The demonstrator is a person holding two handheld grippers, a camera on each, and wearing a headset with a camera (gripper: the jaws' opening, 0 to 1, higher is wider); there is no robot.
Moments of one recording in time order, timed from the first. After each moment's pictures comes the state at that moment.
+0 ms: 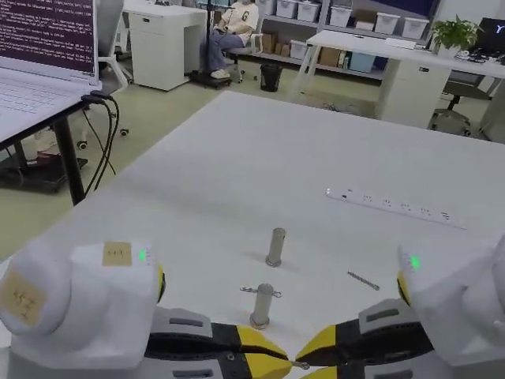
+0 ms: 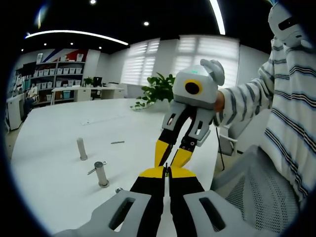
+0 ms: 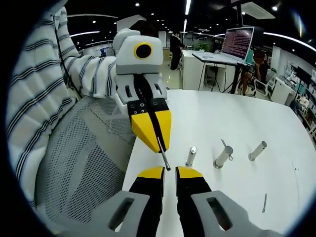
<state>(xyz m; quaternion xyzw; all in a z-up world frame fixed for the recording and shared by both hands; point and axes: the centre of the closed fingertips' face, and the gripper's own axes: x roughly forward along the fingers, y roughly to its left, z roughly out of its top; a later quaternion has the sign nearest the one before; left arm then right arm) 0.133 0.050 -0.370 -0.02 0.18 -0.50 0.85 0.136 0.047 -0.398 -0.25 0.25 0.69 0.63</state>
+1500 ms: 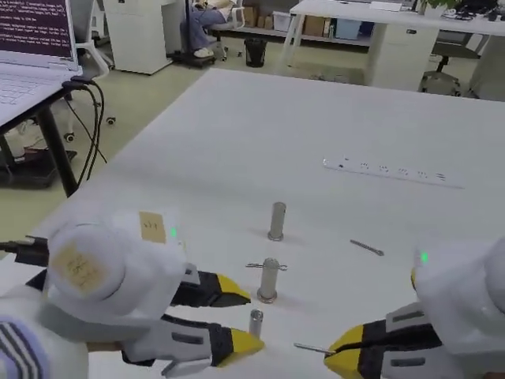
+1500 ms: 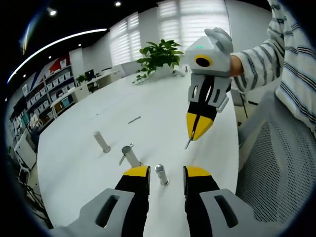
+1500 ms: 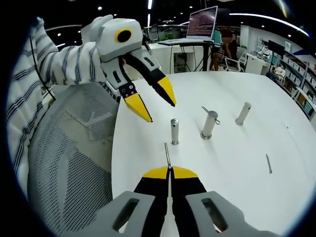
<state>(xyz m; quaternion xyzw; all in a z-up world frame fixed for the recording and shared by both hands) 0.170 0.097 -0.413 0.21 0.24 -0.47 0.82 0.159 0.023 -0.440 -0.23 0.32 0.56 0.73</state>
